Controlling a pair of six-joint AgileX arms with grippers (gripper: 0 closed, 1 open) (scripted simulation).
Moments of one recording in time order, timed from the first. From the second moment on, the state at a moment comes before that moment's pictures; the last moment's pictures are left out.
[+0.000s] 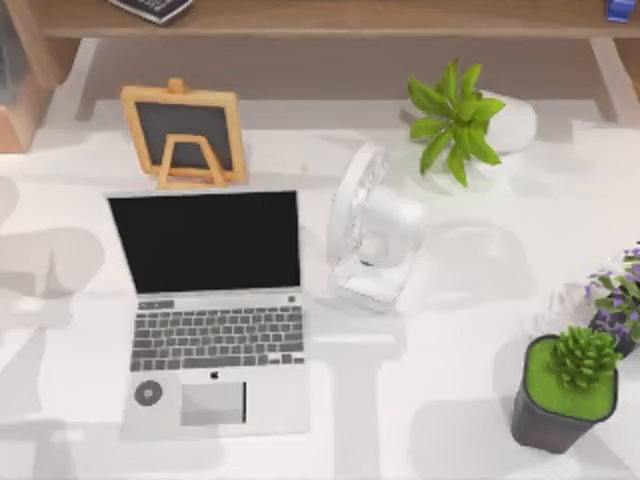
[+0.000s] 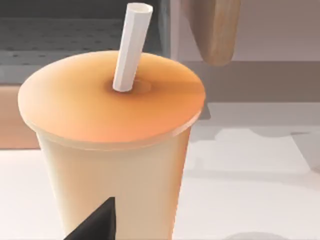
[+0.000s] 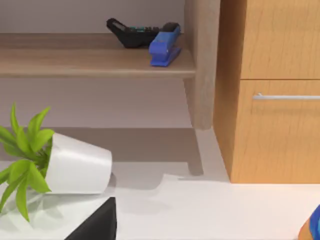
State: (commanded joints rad) left arm 0.43 1.17 0.14 0.81 0.50 0.09; right arm 0.00 0.00 0.00 0.00 0.00 0.00
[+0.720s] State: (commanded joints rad) left arm 0.60 1.48 0.18 1.04 0.62 0.15; right arm 0.00 0.00 0.00 0.00 0.00 0.00
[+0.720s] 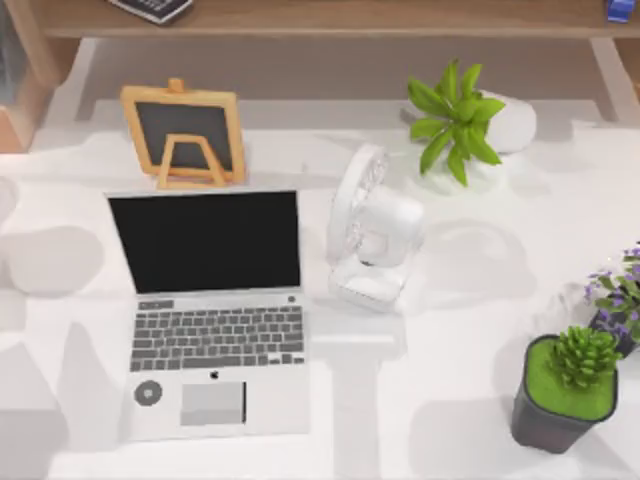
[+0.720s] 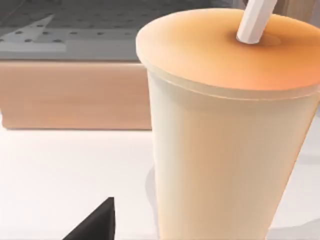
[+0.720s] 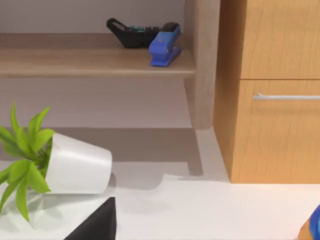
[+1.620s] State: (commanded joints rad) left arm 0.42 1.82 0.43 1.16 0.45 0.10; right arm 0.00 0.00 0.00 0.00 0.00 0.00
